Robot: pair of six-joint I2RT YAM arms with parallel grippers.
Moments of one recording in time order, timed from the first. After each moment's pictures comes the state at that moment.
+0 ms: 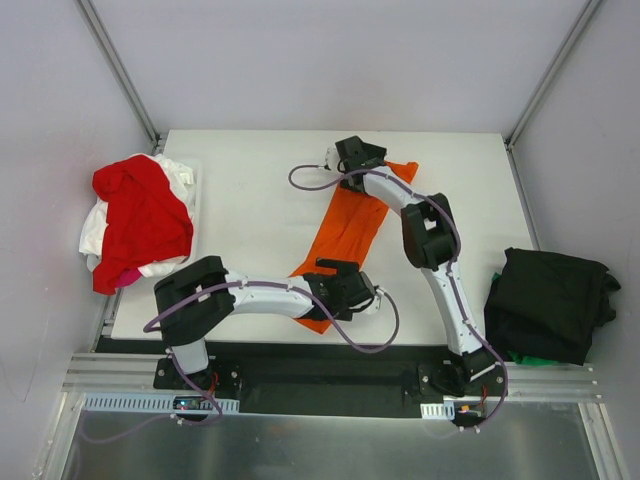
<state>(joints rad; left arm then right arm) -1.20 1.76 1.00 -0.38 -0.53 0.65 0.49 2.51 2.11 -0.45 0.58 -0.98</state>
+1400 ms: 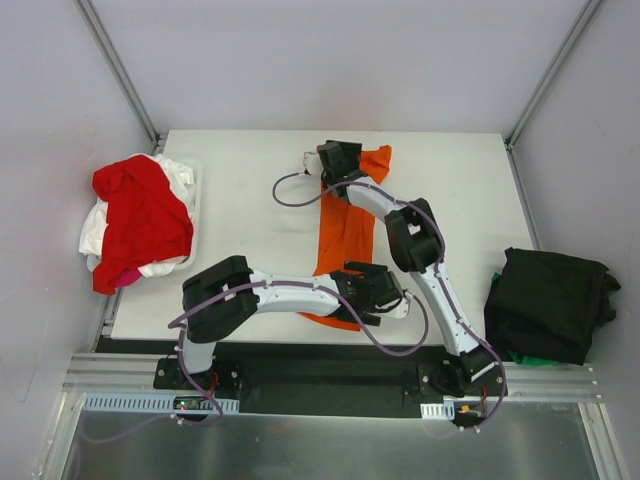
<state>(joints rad) -1.26 1.91 1.25 -0.46 -0.41 0.60 0.57 2.62 2.18 -0.17 0.59 -1.21</state>
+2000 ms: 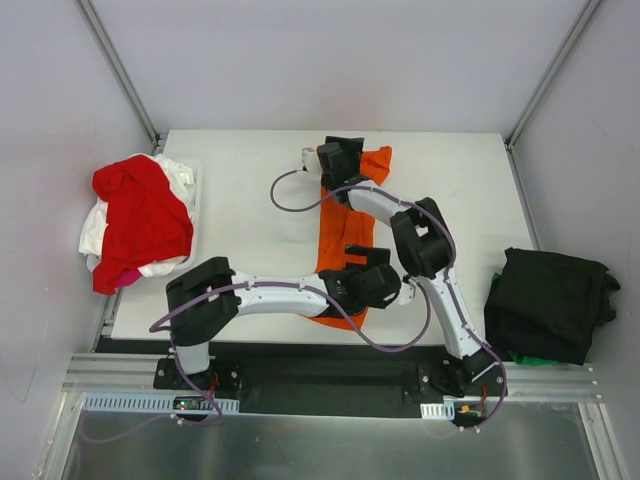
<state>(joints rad) -1.26 1.83 1.20 -0.25 -0.61 0.70 0.61 2.45 1.93 0.02 0.68 -1.23</state>
